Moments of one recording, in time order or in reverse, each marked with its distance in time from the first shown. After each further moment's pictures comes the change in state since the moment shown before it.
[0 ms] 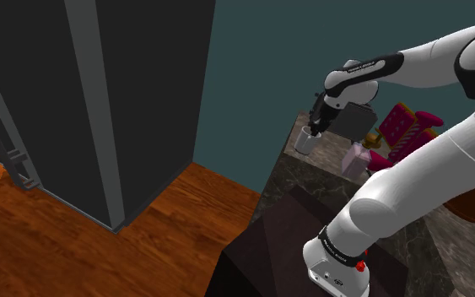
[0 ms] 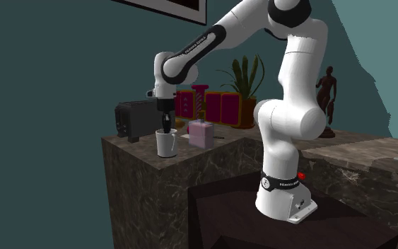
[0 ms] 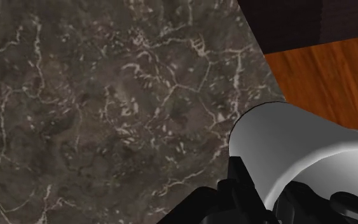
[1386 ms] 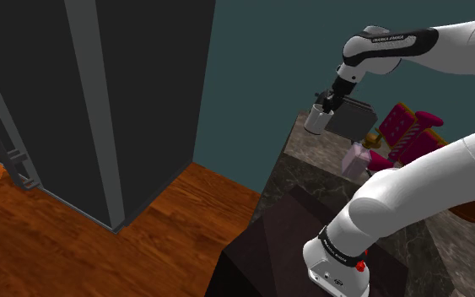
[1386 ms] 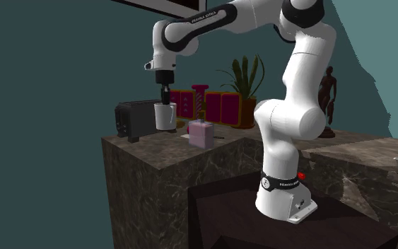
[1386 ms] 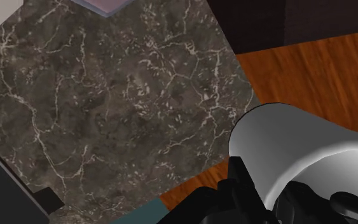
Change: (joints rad) arm -0.021 -0.133 0.083 0.189 -0.047 -0.305 0.063
